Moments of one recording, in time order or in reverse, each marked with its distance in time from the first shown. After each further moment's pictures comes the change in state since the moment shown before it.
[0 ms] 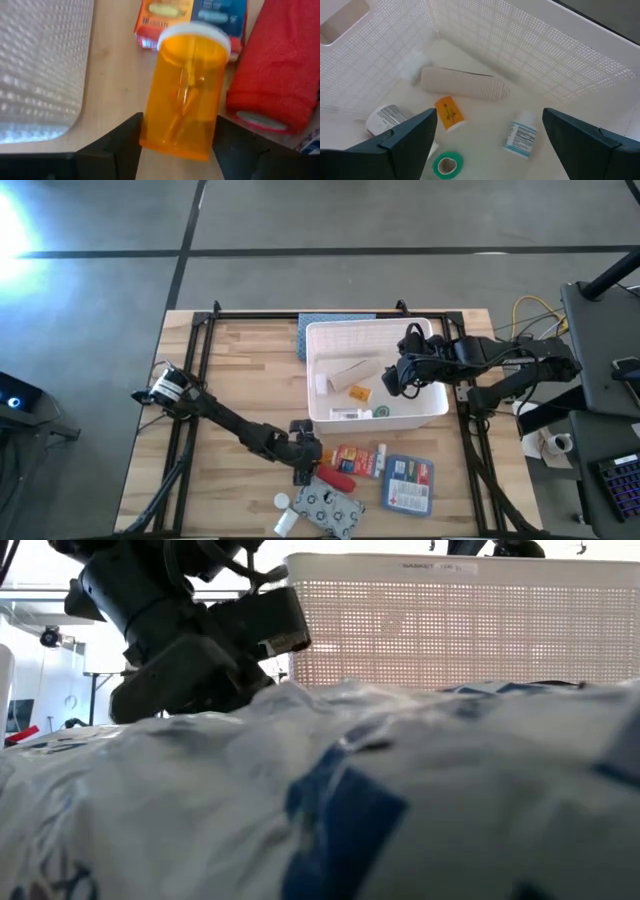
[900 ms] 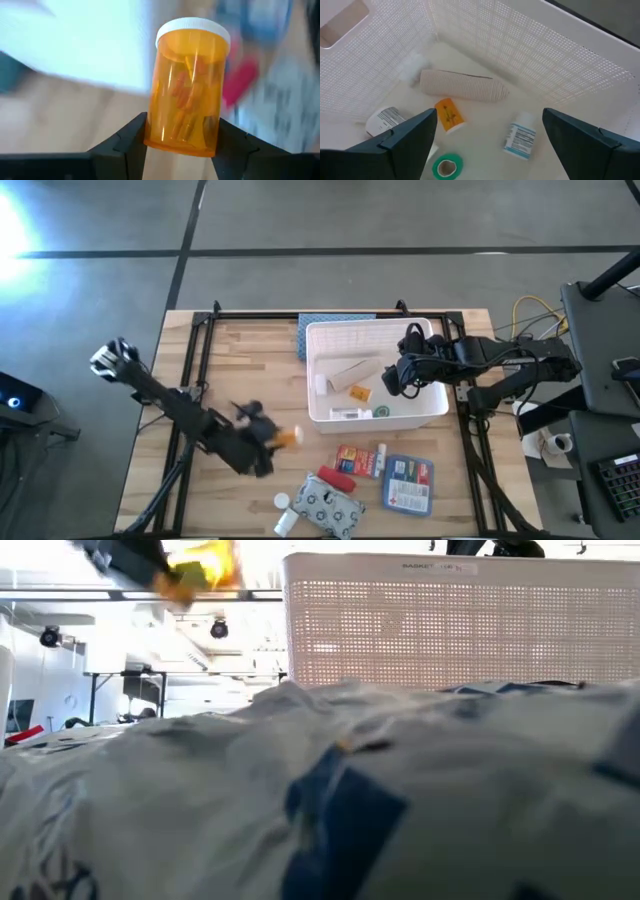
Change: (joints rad) left arm -0.178 -0.593 -0.001 -0.587 -0.299 -0.407; right arm 0.000 0.000 0.000 0.003 0.012 0.002
